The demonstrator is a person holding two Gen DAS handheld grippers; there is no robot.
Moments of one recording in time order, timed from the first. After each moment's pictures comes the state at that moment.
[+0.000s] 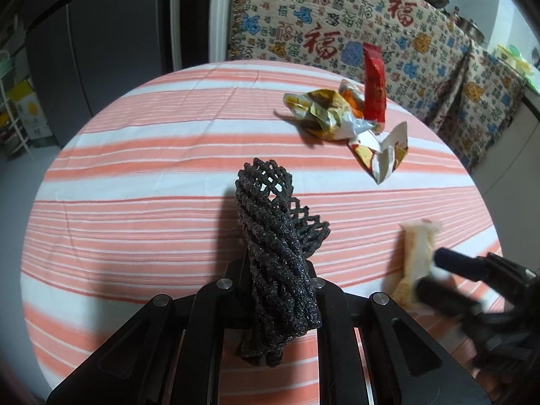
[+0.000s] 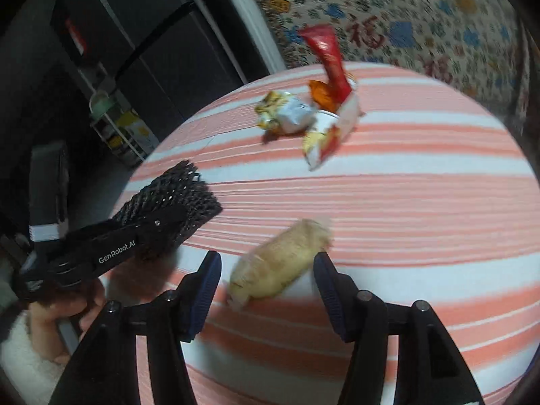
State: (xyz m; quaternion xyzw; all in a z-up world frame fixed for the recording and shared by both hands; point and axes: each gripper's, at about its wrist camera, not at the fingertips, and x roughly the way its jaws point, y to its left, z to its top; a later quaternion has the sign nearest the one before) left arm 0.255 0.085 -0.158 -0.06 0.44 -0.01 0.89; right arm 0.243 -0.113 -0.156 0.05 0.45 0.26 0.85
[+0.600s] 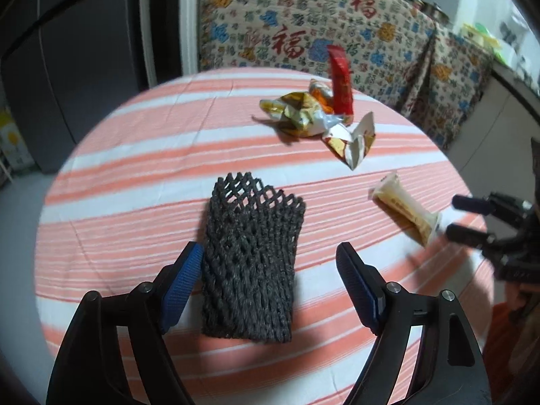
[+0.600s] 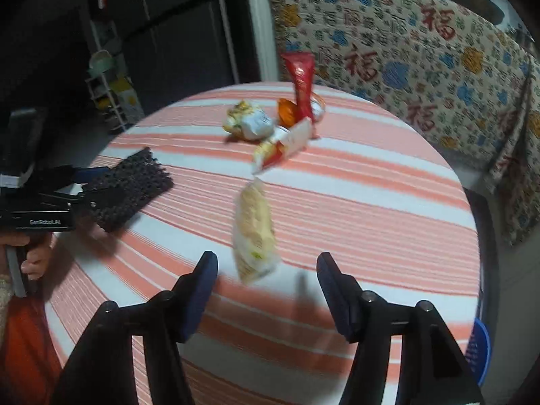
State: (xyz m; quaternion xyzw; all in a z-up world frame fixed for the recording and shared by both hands) left arm 0.236 0.103 -0.140 -0.04 0.44 -0.08 0.89; right arm 0.233 -0.165 -0.135 -0.06 0.42 0.26 0.87
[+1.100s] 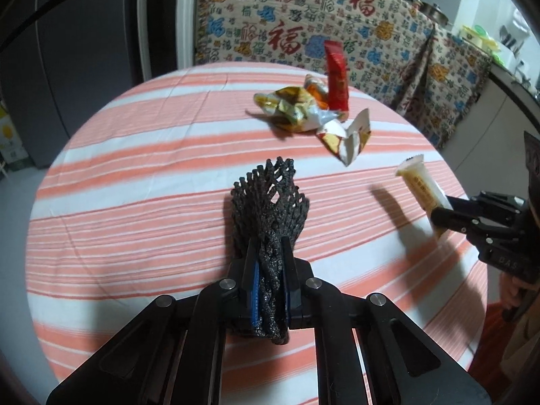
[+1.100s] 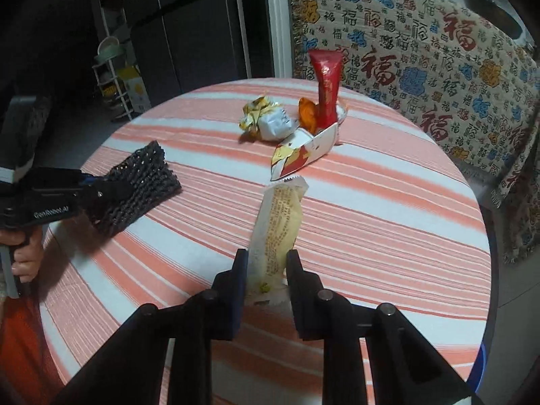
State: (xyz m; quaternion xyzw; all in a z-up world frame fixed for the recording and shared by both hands) left arm 0.231 0.088 -0.139 -0.04 0.44 -0.09 0.89; right arm 0.244 -0.149 -0.134 -0.08 0.43 0.26 0.86
